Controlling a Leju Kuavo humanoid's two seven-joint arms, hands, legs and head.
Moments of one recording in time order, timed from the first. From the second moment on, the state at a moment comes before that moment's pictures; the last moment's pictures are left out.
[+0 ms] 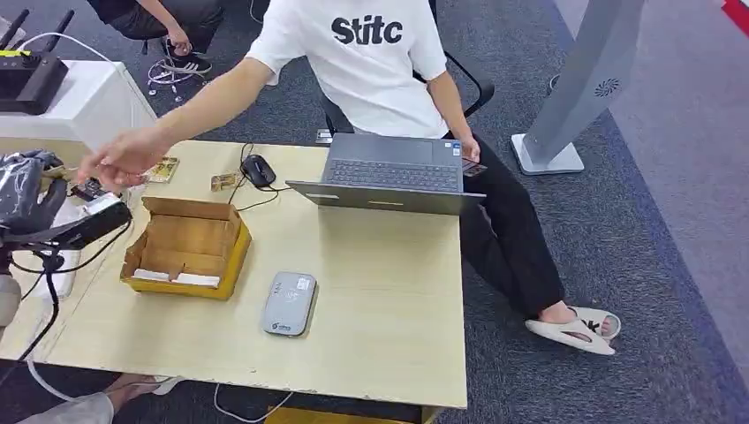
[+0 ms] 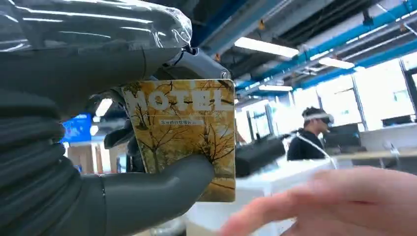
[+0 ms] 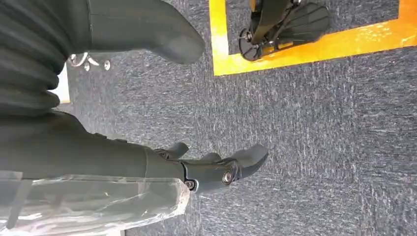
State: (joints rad) left arm -0.48 0.59 -0.15 -1.20 -1.15 -0.05 -0.01; right arm -0.06 0.17 -1.14 -0.26 1.14 -0.24 -0.15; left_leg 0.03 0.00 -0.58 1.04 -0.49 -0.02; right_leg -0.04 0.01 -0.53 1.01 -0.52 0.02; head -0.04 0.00
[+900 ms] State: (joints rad) left arm -0.12 0.48 -0.06 -1.44 -0.99 0.29 -0.09; right arm -0.05 0.19 -1.18 -0.26 1.11 -0.27 -0.14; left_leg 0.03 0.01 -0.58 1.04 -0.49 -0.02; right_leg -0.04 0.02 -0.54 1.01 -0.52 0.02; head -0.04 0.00
